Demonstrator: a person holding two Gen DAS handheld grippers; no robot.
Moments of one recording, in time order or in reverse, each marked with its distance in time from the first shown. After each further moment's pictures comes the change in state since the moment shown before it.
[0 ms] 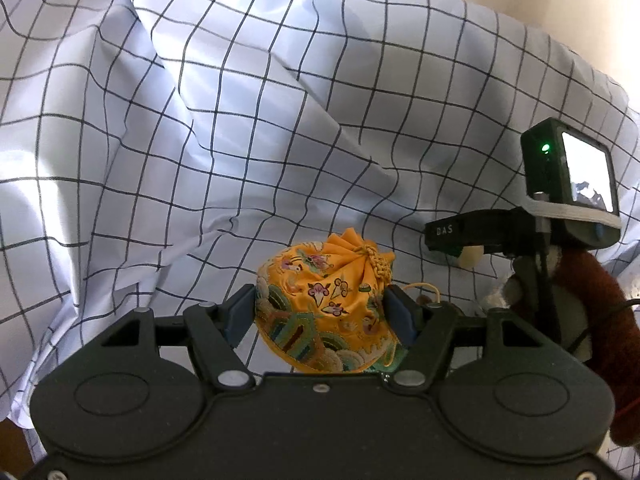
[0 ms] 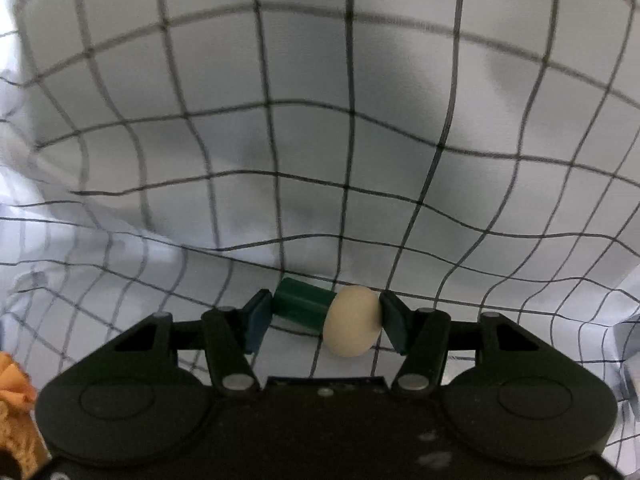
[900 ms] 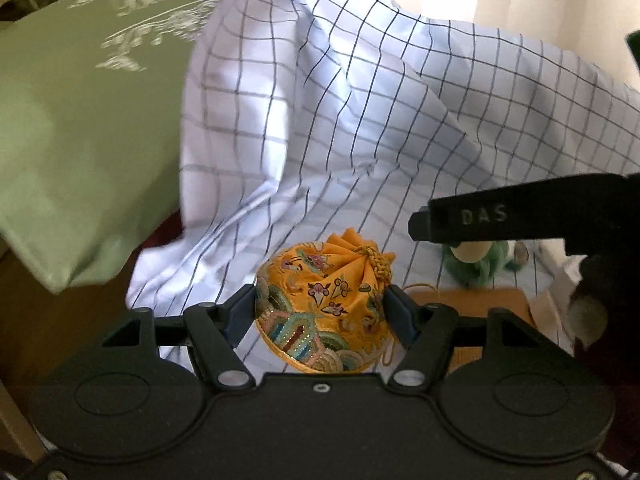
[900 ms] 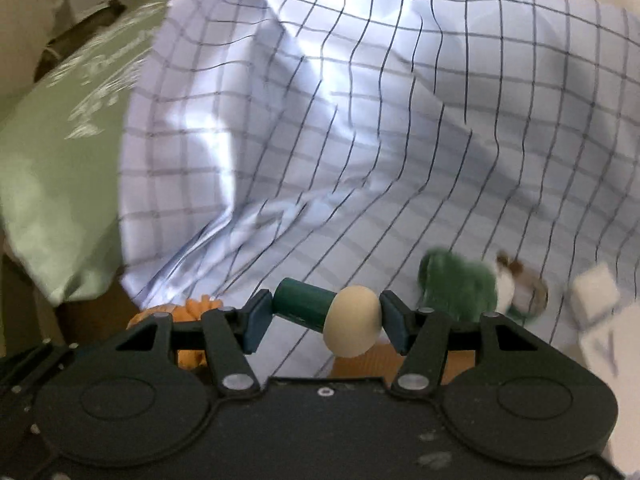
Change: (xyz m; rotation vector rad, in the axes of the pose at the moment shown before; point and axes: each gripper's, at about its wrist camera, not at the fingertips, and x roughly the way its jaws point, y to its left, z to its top) left arm -0.124 0.045 -0.107 -0.103 -0.063 0.228; right arm -0.183 0.105 -0.131 -0.237 -0.077 0.447
